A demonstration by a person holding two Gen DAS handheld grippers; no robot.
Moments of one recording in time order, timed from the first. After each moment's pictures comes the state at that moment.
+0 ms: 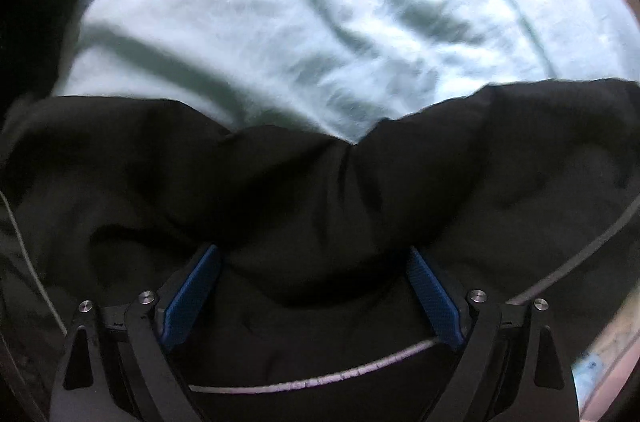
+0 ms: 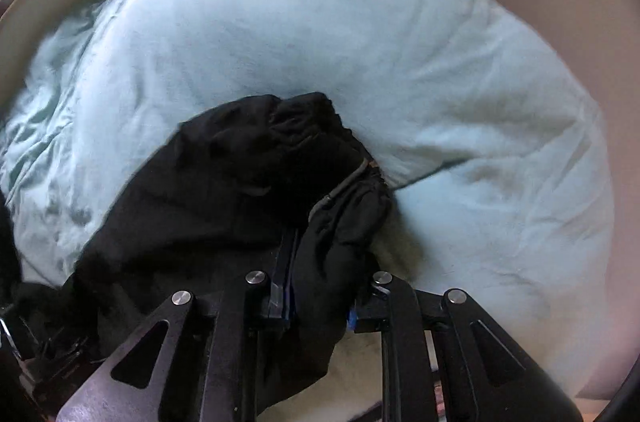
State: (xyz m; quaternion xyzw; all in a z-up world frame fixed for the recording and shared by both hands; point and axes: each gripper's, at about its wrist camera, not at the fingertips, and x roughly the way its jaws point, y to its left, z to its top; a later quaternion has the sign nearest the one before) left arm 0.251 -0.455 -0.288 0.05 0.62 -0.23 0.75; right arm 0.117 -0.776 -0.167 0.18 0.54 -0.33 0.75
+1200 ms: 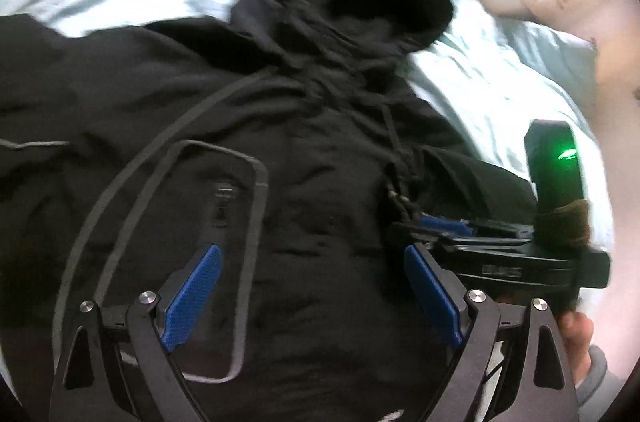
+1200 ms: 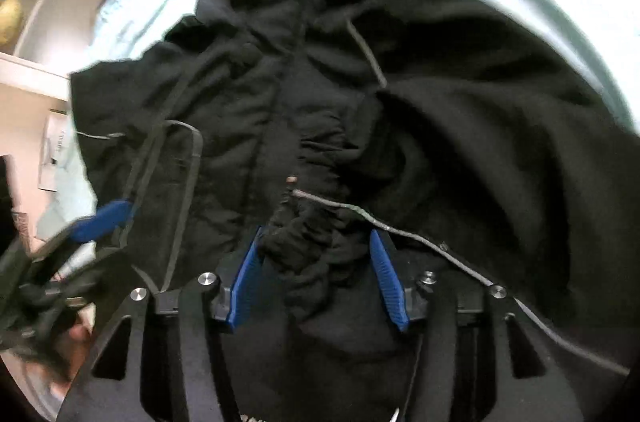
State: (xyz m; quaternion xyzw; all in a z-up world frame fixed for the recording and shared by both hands) left arm 0.215 -0.122 -0.241 -0.15 0.58 -0.15 0.79; right arm 0.249 -0.299 -0.278 0.11 0.65 0.21 0.72
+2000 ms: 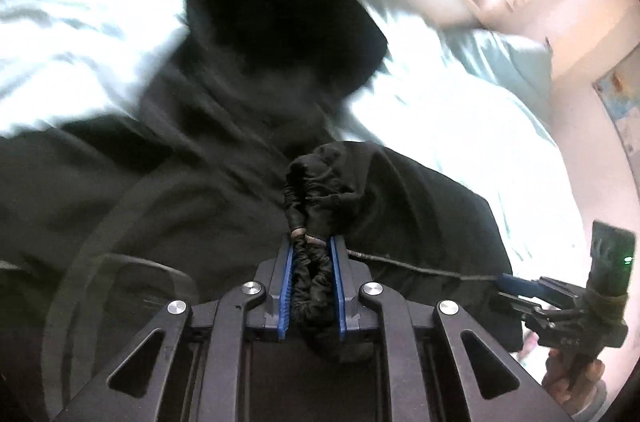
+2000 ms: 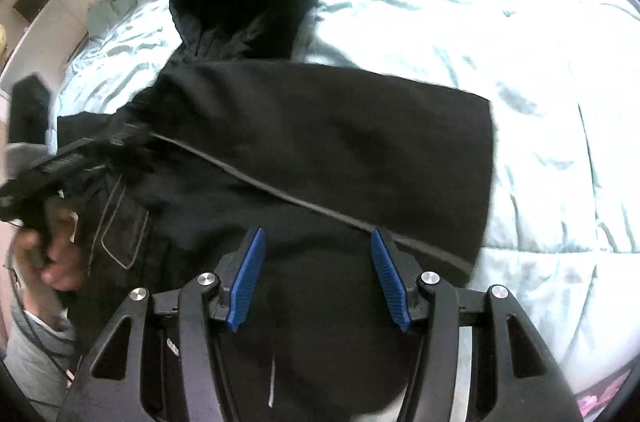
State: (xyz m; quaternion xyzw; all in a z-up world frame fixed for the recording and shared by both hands) left arm 0.262 -0.139 -0.196 -0.14 0.51 -0.19 0.83; right arm 0.184 -0.418 -0.192 0.08 0.59 0.09 0.80
